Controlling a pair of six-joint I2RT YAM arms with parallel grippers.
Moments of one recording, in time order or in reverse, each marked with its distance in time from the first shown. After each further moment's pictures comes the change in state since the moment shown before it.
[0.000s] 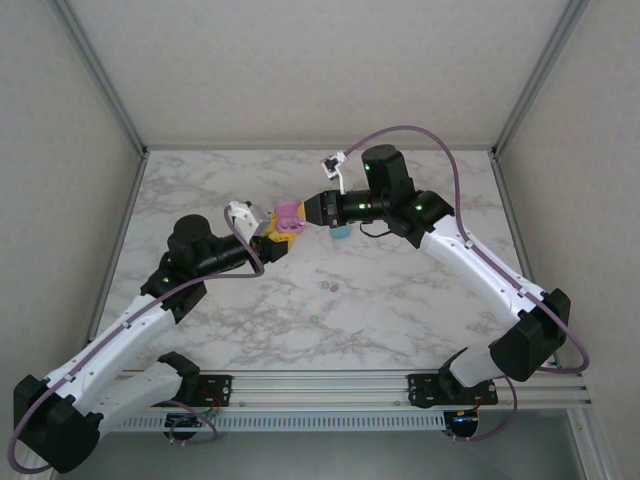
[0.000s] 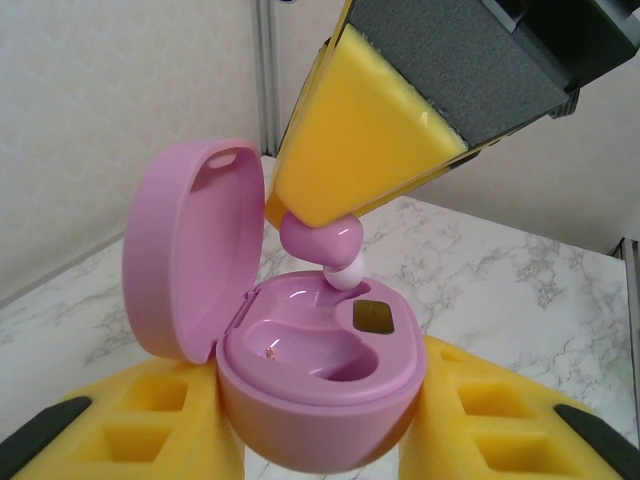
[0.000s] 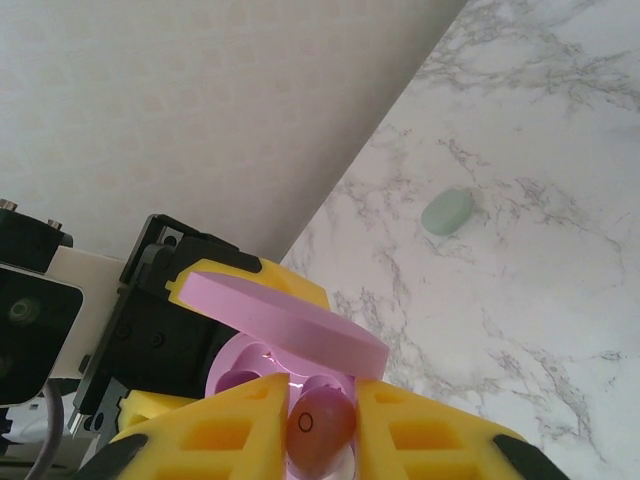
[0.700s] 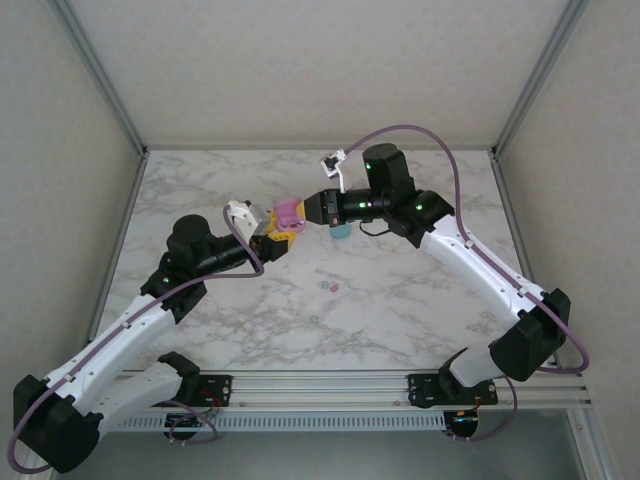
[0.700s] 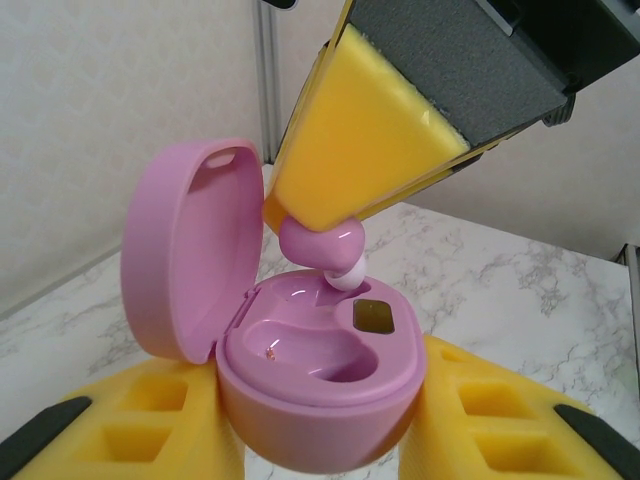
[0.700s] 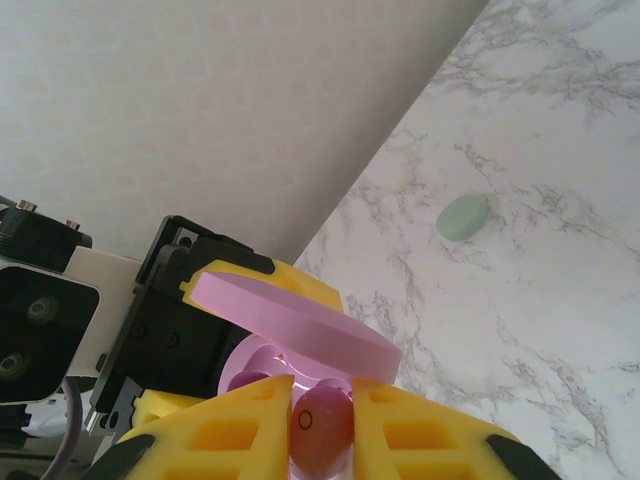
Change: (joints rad) left arm -0.002 0.000 0.000 0.018 -0.005 0.000; right arm -0.003 0.000 0.000 0.026 -0.028 0.013
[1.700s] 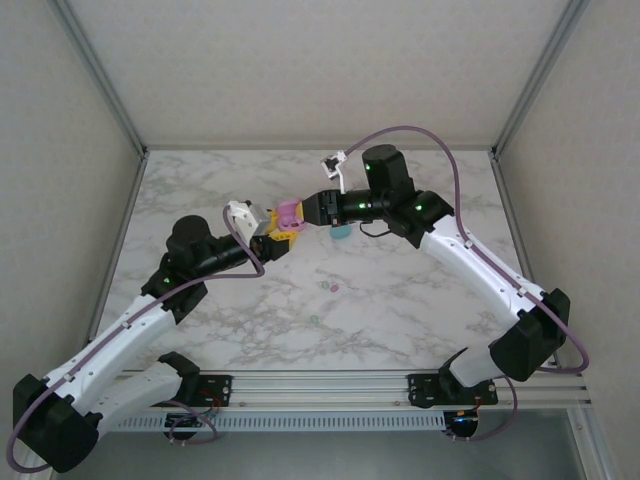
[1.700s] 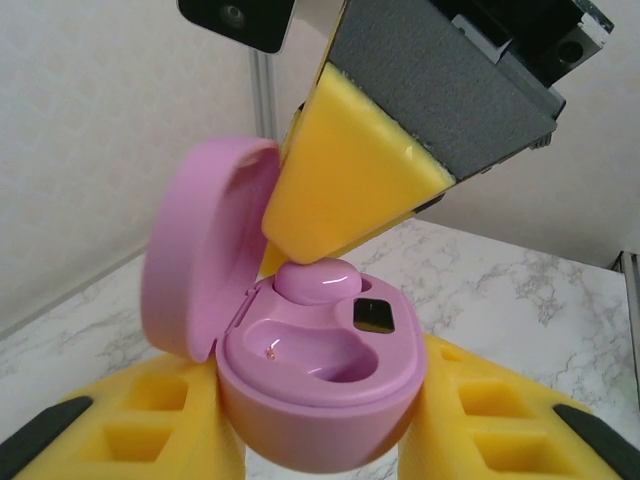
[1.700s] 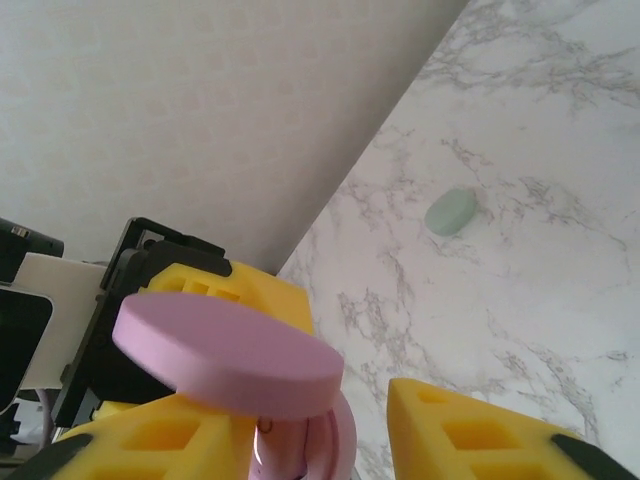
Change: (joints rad) left arm -0.013 -0.001 0.001 0.030 -0.001 0.002; right arm 0.000 -0.001 -0.005 -0.016 0.028 0.006
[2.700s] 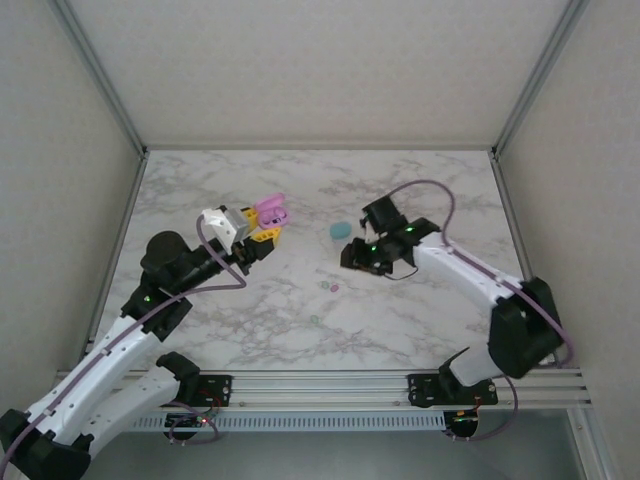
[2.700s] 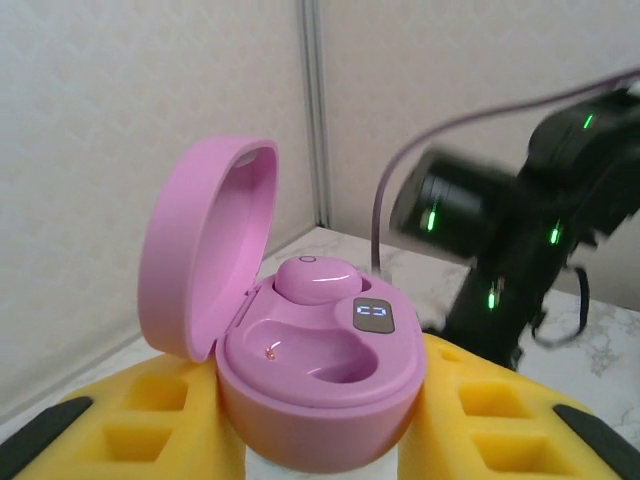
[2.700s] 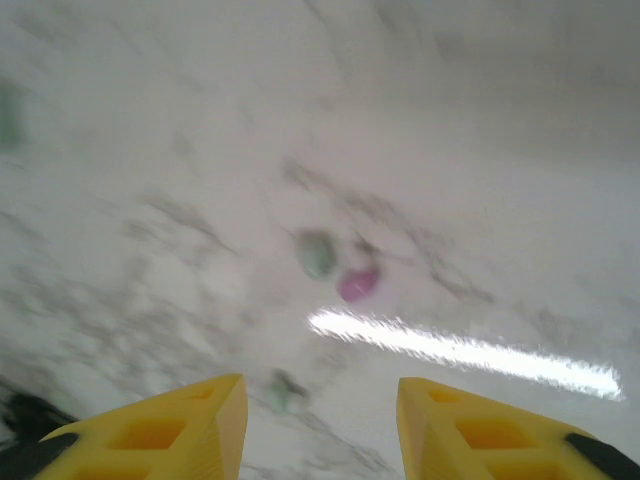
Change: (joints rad) left arm 0.000 -0.180 -0.024 -0.024 -0.131 0.010; right arm -0.050 0.039 -0.371 -0.254 0.393 0.145
